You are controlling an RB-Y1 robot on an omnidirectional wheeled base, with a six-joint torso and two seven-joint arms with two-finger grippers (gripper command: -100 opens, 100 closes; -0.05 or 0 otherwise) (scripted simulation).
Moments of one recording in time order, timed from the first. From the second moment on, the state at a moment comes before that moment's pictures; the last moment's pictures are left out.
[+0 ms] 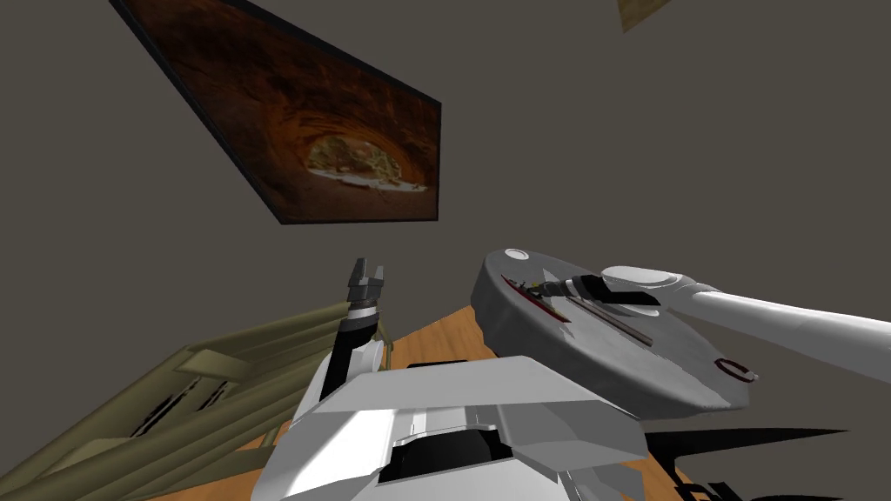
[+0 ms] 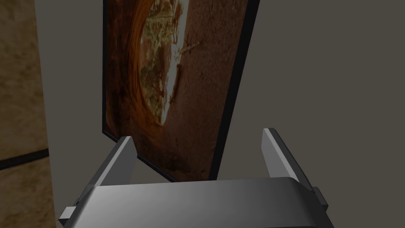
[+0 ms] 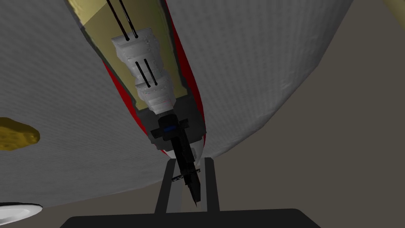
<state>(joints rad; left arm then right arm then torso) 0.45 -0.01 -0.04 -2.21 -0.11 -0.44 0.15 0.00 -1.64 0.46 -1.32 0.58 -0.81 -0.51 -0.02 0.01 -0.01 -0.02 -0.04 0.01</state>
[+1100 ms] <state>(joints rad) 0.45 -0.01 -0.04 -2.21 -0.11 -0.44 0.15 -0.23 -1.55 0.49 -1.37 0.91 -0.83 -0.75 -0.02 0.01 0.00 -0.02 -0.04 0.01</state>
